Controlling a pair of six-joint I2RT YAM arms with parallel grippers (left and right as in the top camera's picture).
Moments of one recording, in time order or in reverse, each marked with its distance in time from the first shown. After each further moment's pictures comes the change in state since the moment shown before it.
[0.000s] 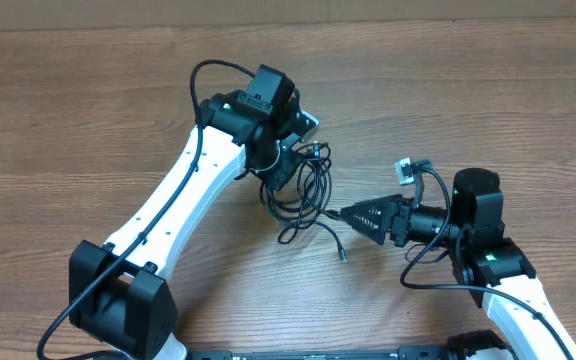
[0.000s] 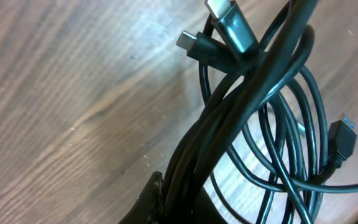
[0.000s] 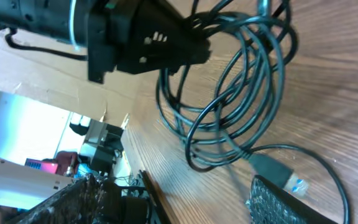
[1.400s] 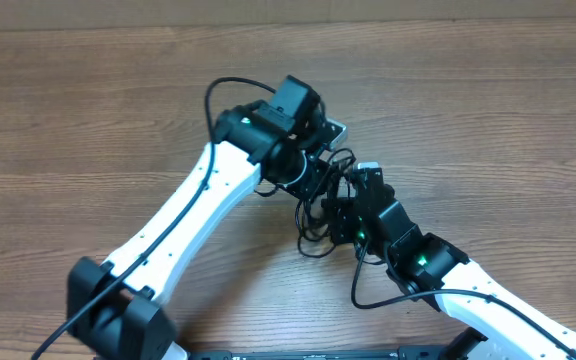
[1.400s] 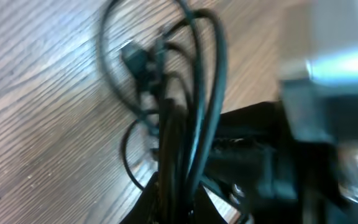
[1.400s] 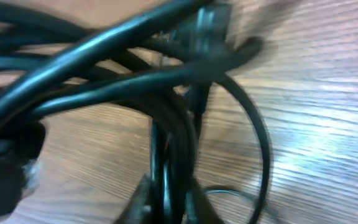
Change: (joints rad) left arm -0.085 -0.069 0.000 0.007 0.277 -0.210; right arm 0.523 0.173 0.103 -0.068 1.025 0.100
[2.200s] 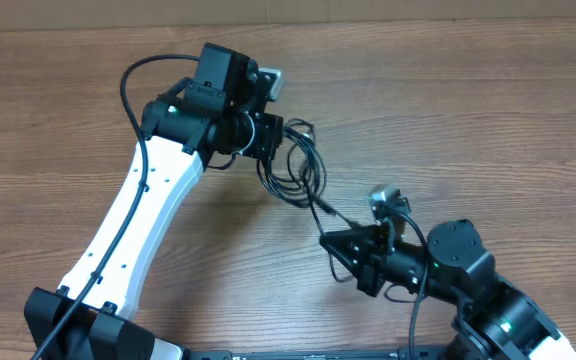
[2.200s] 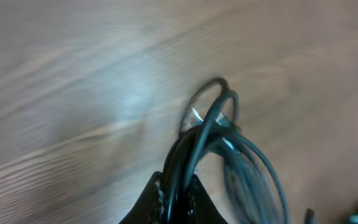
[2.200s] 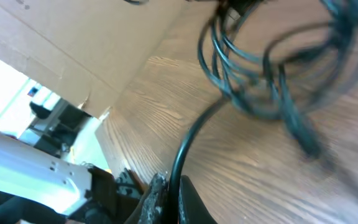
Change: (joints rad) left arm 0.216 -0.072 0.001 0.117 -0.128 -0.155; right arm -0.006 -0.517 0.012 -0.206 -0.447 -0.066
